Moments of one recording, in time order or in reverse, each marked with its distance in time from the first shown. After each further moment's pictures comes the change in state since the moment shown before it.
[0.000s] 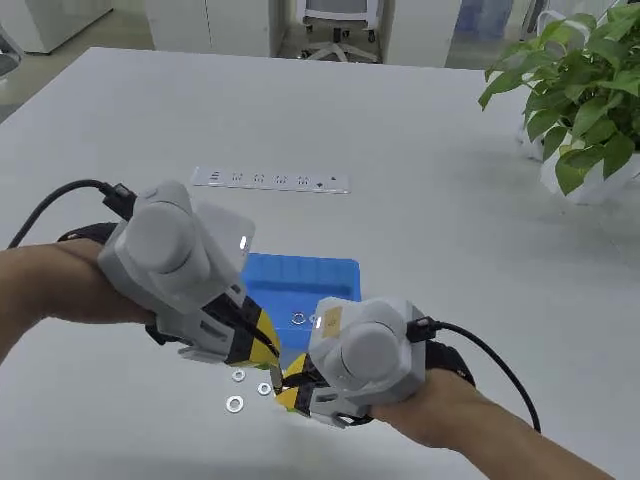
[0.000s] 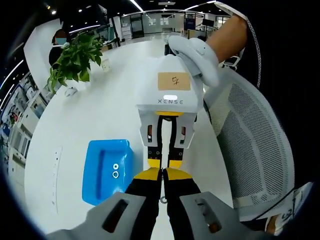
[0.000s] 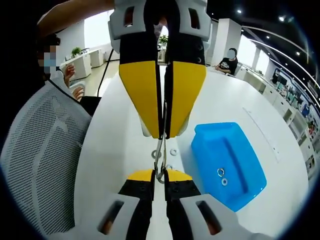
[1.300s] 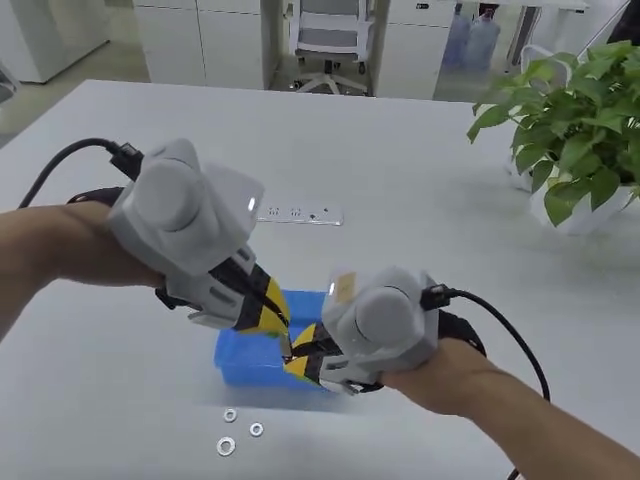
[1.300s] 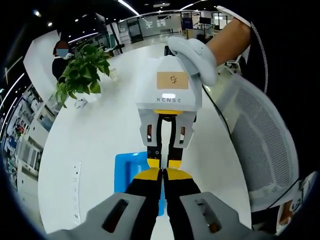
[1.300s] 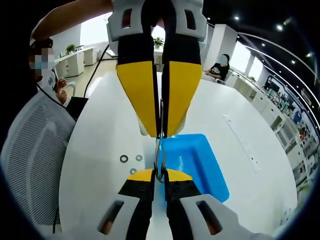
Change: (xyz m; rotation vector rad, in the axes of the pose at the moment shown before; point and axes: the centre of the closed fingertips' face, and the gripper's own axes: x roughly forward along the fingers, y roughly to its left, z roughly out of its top) left arm -0.022 0.057 0.026 0.080 -0.014 0.060; right arm -0.028 -0.065 0.020 -0.040 -0.009 -0.091
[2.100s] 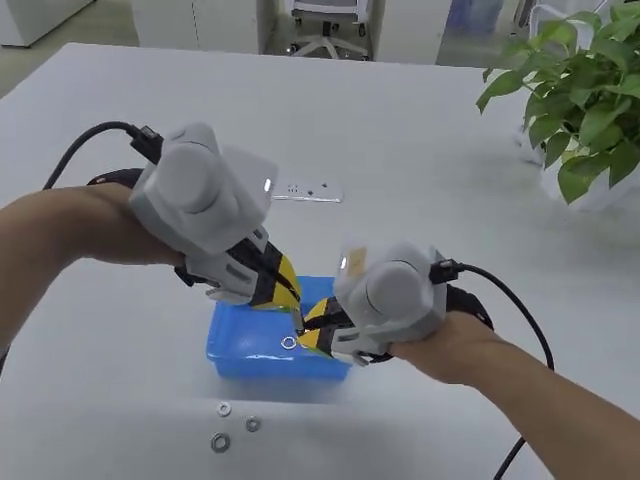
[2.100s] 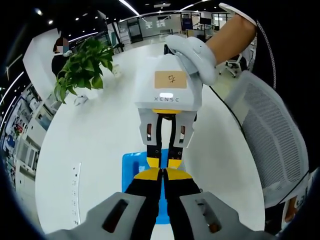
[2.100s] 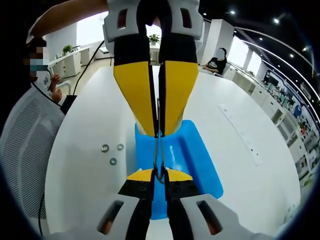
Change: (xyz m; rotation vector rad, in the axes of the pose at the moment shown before) left arm 0.032 0.037 -0.017 -0.004 -0.007 -0.012; right arm 0.019 -0.037 -0.032 0.034 0.024 0.001
